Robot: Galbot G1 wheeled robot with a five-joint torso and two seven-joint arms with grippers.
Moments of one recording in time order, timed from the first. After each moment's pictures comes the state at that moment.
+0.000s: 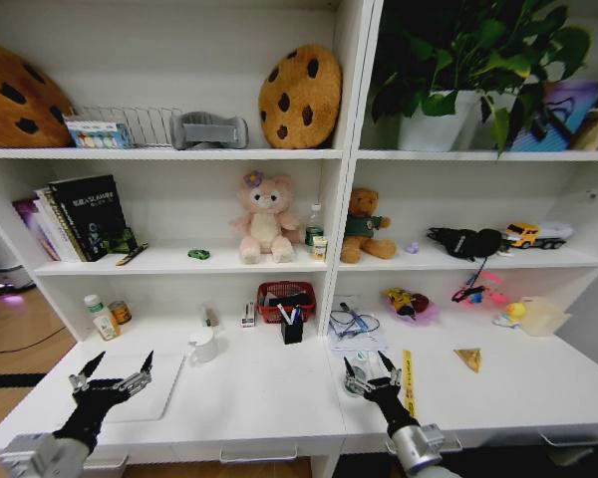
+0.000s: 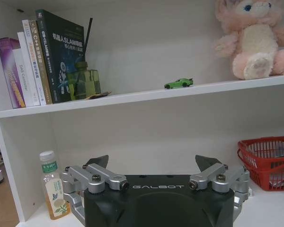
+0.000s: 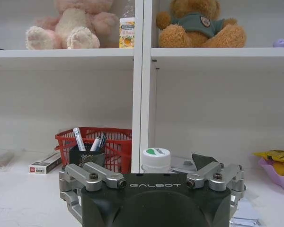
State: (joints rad) left arm 2.01 -1.18 -1.03 -2.42 -0.51 0.15 -0.08; right arm -1.70 1.18 0.43 2.07 0.26 0.11 0.08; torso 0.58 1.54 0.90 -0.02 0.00
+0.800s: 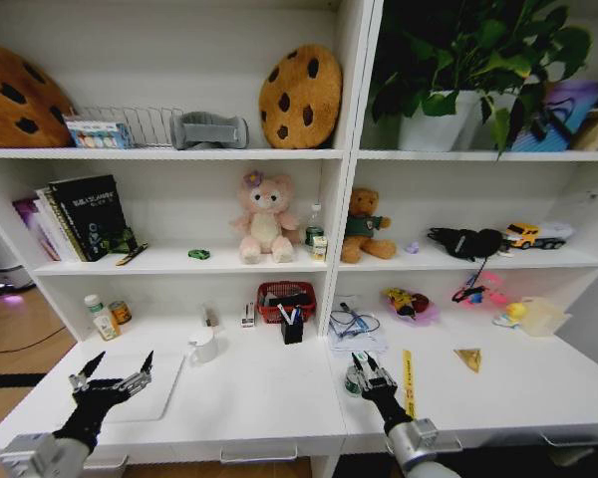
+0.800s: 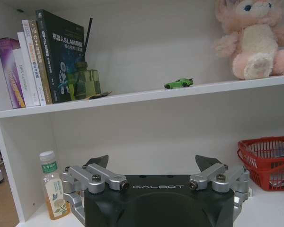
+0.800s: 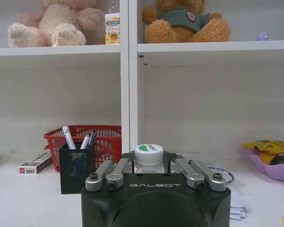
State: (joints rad) left arm 2.01 -1.18 -1.03 -2.42 -0.51 0.15 -0.08; right arm -1.72 1.19 0.45 2.09 0.29 0.09 0.11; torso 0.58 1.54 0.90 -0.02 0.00
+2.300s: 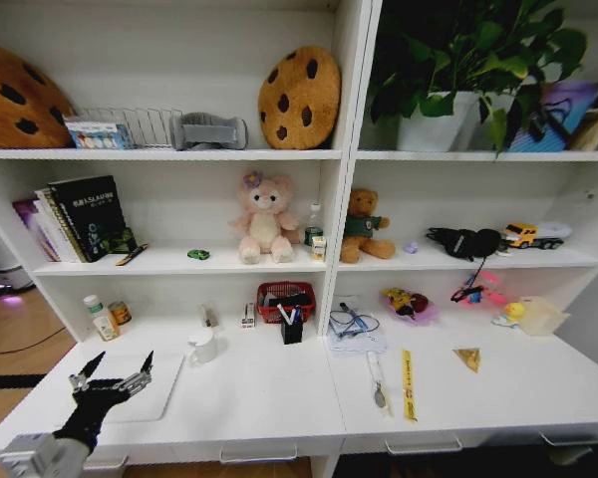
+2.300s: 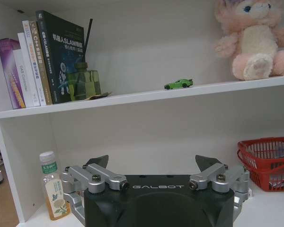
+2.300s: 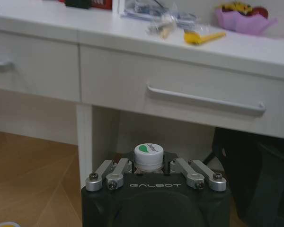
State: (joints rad) left arm 2.01 -1.18 -1.03 -2.42 -0.51 0.15 -0.08; right arm -2.22 1.23 0.57 1.66 0.16 0.50 0.03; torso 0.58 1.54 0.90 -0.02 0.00
